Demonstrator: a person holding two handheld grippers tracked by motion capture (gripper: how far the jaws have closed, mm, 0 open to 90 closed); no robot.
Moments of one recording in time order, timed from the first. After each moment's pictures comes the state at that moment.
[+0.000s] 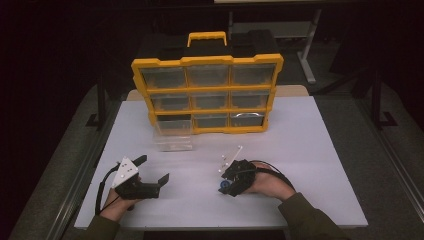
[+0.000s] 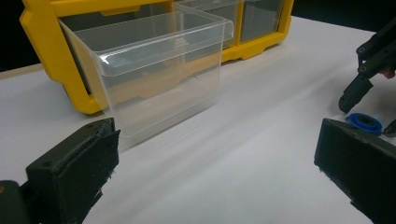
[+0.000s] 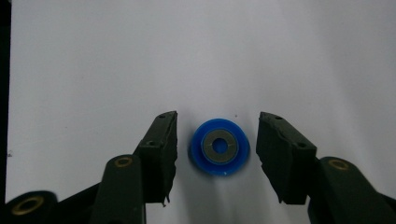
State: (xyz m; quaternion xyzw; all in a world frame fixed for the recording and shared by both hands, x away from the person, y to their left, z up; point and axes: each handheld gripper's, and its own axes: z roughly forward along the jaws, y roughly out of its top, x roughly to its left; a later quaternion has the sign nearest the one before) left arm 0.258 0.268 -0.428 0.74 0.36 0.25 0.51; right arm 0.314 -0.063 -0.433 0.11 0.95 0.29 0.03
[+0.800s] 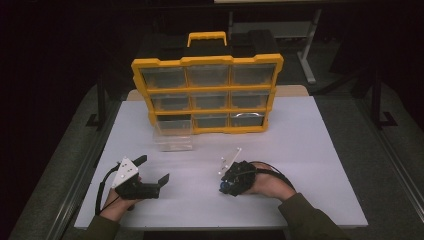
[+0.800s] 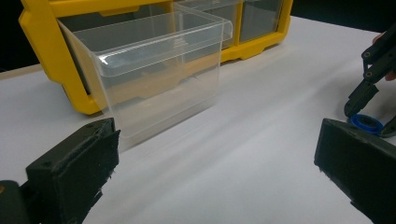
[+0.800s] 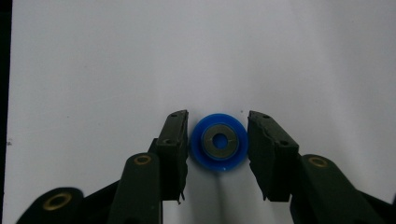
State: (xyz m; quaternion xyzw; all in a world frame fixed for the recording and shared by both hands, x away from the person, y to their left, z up) left arm 0.258 0.267 -0.428 0.74 0.36 0.25 0.51; right arm 0.311 -0.062 -0.434 0.10 0.95 0.28 0.03
